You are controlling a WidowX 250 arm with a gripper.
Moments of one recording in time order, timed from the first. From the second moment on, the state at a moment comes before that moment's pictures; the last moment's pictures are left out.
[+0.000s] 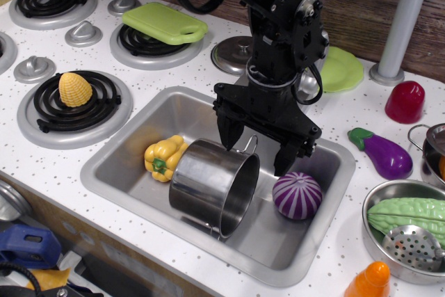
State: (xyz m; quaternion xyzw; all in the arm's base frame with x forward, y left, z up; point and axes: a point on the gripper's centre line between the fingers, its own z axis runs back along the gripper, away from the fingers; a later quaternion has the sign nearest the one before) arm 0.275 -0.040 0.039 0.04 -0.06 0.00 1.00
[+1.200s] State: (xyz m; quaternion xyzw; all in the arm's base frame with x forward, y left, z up) arm 0.268 -0.028 0.007 0.17 -0.01 -0.07 0.98
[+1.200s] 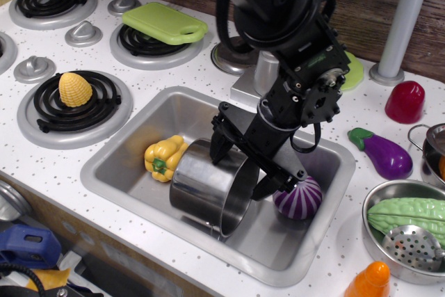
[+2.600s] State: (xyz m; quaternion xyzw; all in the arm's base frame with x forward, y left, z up) arm 0.272 0.012 0.010 0.18 -0.06 -0.08 0.98
